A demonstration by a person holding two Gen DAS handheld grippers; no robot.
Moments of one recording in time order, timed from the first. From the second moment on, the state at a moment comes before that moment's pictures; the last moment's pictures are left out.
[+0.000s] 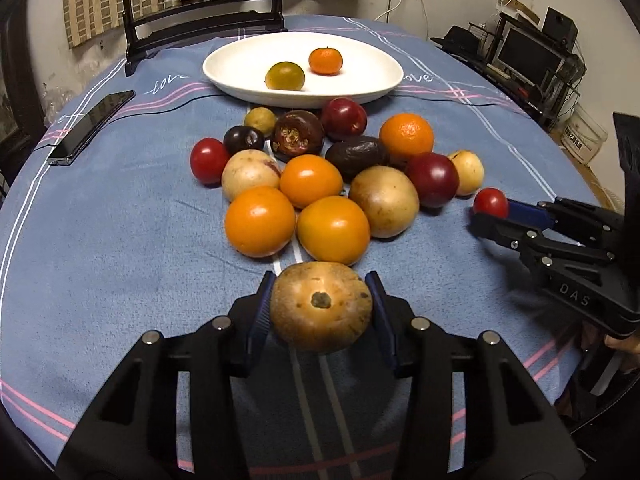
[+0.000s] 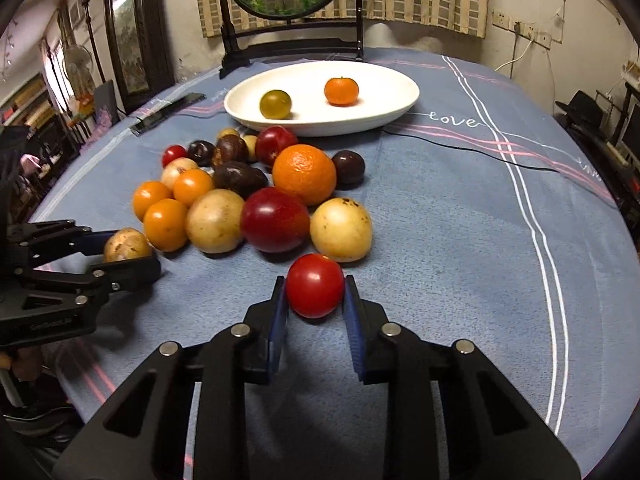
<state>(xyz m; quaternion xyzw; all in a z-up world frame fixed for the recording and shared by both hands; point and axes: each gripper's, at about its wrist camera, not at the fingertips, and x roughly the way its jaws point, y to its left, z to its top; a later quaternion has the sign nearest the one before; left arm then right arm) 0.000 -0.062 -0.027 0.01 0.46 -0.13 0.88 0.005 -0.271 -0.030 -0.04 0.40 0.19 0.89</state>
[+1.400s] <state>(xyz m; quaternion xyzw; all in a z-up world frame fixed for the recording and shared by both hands) 0.203 -0.035 0.016 -0.01 0.38 -0.06 0.92 0.190 -0.235 -0.005 0.01 0.40 0.18 0.90</state>
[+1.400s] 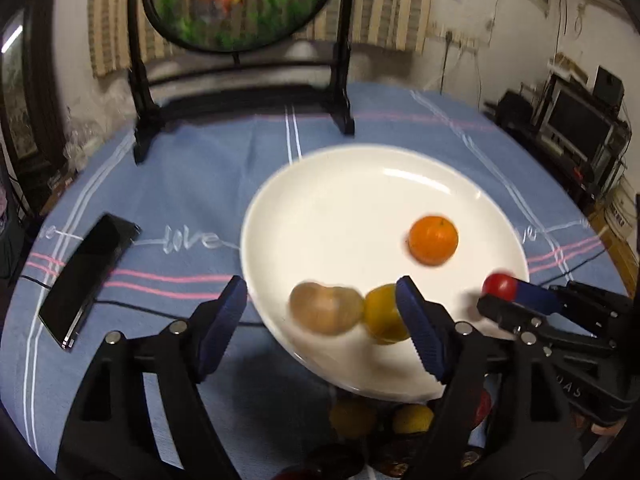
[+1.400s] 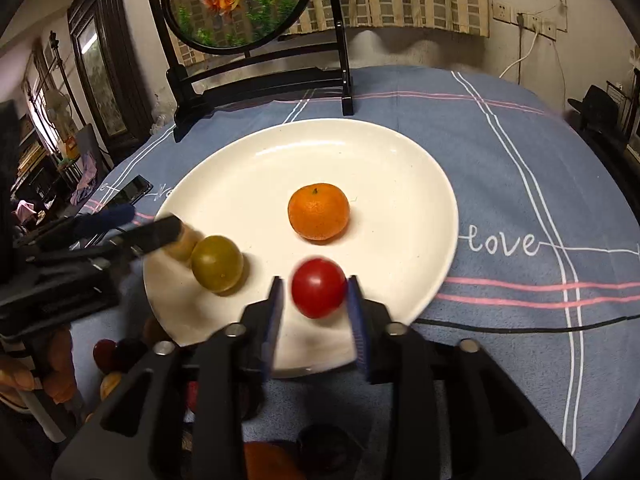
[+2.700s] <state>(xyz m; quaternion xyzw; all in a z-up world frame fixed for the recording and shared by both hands) 0.099 -0.024 0.017 0.00 0.37 -0.09 0.93 0.148 -0.243 0.000 -0.01 0.36 0.18 0.91</state>
